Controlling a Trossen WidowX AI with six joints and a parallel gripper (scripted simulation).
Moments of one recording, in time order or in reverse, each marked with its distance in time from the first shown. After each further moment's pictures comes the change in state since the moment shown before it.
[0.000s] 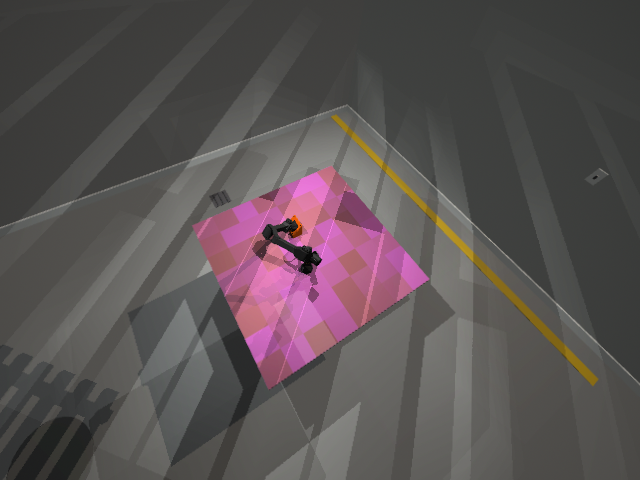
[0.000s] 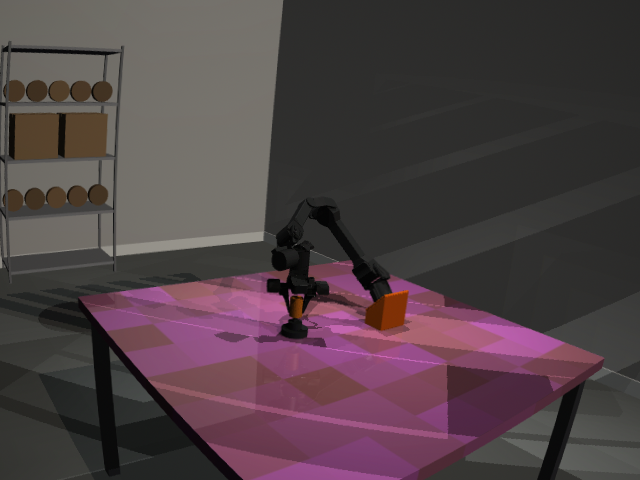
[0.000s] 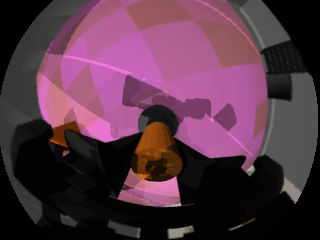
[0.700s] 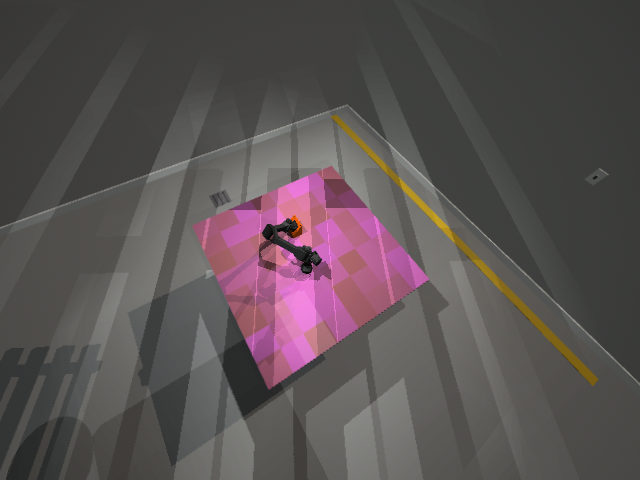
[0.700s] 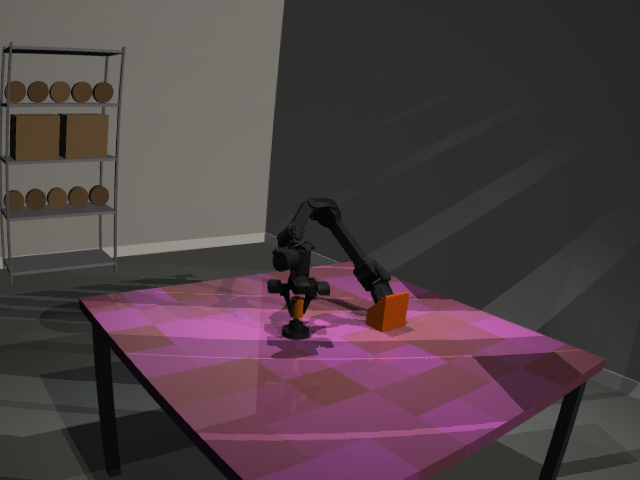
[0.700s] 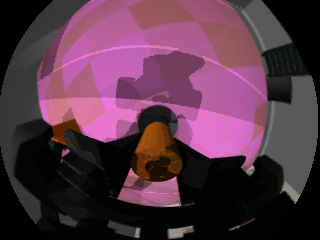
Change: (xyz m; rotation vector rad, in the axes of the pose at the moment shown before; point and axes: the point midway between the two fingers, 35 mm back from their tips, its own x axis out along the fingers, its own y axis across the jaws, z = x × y) arm -0.001 0.000 0.000 -0.021 0.001 0.000
